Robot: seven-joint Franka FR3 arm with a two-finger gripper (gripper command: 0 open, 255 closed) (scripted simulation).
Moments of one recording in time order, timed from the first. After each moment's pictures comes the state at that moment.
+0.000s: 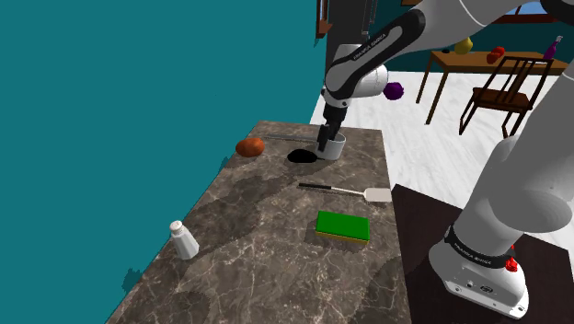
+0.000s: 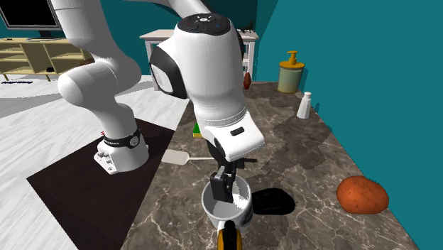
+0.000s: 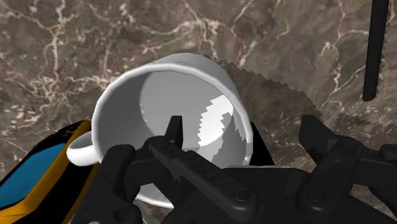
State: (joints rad) arm 0.05 -0.07 -0.25 -2.41 0.23 2.39 -0.49
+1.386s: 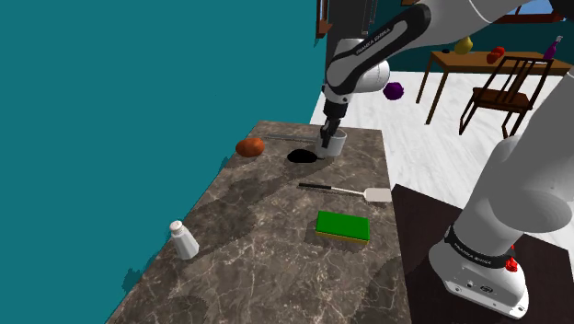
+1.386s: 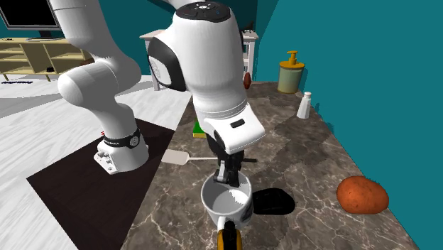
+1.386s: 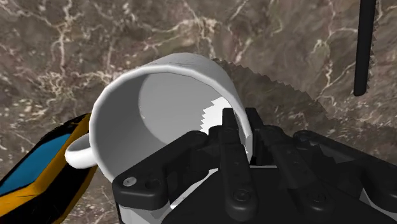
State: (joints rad) arm 0.04 -0.10 -0.25 -2.40 0.21 2.36 -0.48
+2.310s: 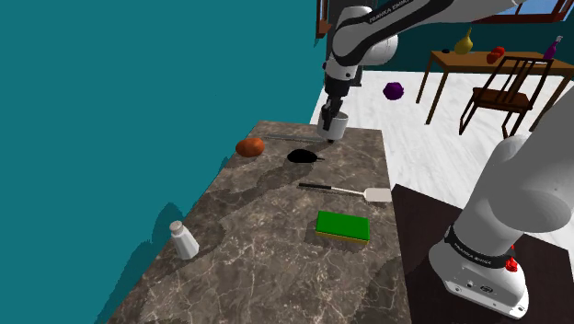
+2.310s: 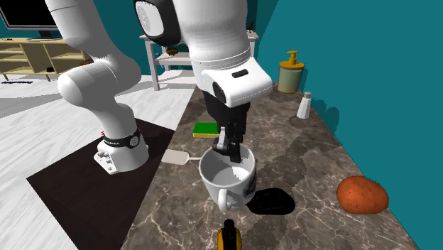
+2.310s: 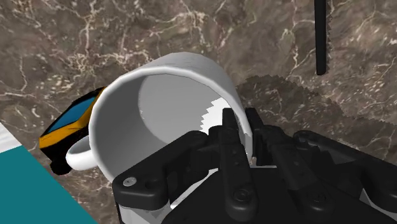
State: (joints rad) arm 0.03 -0.20 -0.24 -2.31 0.15 2.17 -0.41
